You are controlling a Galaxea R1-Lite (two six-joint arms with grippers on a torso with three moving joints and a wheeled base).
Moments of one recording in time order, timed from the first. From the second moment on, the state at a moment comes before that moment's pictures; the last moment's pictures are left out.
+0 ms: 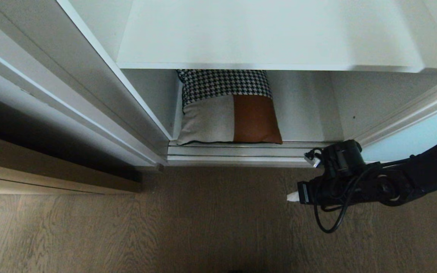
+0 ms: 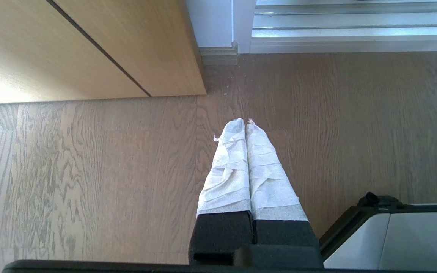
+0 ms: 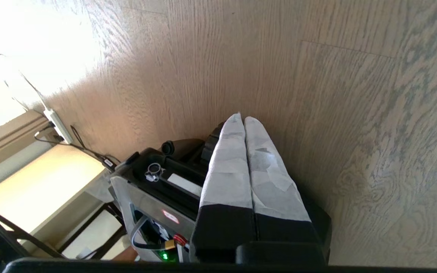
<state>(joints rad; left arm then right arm) 0.00 0.00 0.00 0.01 -0.01 0.05 0.30 1.99 -1.01 -0.22 0.37 0.30</state>
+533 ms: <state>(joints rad) 0.00 0.00 0.00 0.01 -0.01 0.05 0.30 1.95 -0.93 -0.27 0.40 0.30</state>
